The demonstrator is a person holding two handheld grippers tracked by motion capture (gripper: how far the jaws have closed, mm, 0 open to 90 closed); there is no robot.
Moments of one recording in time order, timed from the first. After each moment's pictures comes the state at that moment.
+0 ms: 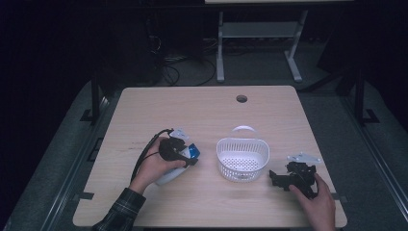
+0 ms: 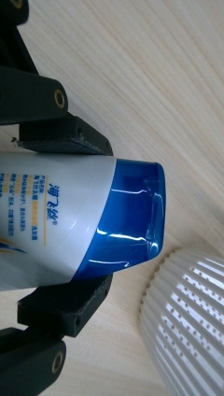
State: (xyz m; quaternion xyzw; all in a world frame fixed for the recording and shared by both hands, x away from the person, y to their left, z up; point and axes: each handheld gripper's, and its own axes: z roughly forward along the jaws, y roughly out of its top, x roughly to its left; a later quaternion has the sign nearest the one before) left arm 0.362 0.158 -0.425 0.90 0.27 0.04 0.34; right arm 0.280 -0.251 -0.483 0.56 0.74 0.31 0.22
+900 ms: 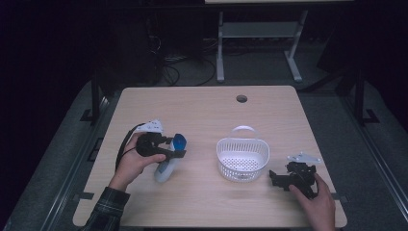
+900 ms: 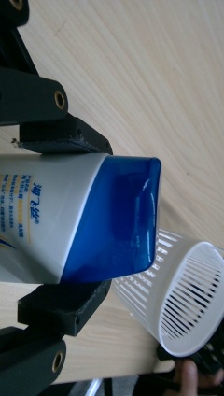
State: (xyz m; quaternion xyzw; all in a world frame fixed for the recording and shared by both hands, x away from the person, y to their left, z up) left arm 0.355 0.212 -0.391 0.84 0.25 0.02 0.48; right arm 0.280 -0.251 -0.483 0.56 0.74 0.31 0.22
